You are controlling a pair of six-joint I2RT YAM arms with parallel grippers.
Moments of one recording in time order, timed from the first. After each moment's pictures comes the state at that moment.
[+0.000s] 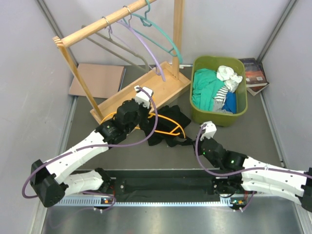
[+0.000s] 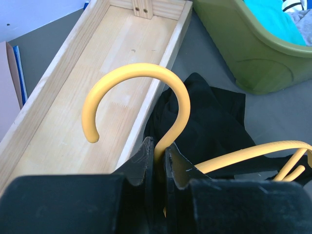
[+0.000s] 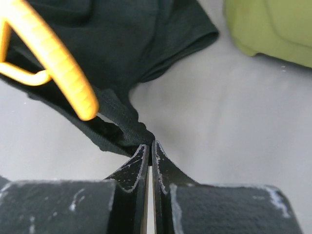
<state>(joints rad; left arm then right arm) -0.78 1.10 0.93 -0.15 -0.28 -0.05 1.07 0.74 0.31 -0.08 0.56 0.55</state>
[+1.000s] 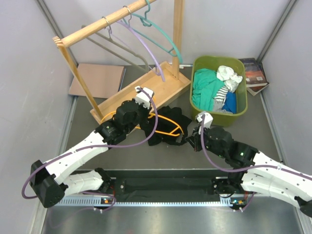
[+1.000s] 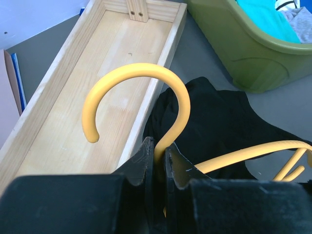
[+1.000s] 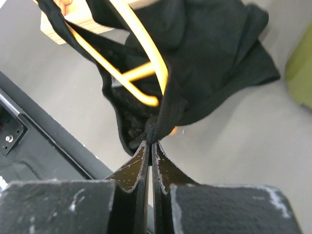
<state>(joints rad) -0.78 1.09 0.92 -0.13 -0.25 -0.02 0.97 0.69 0.57 -0.31 0.19 0.38</state>
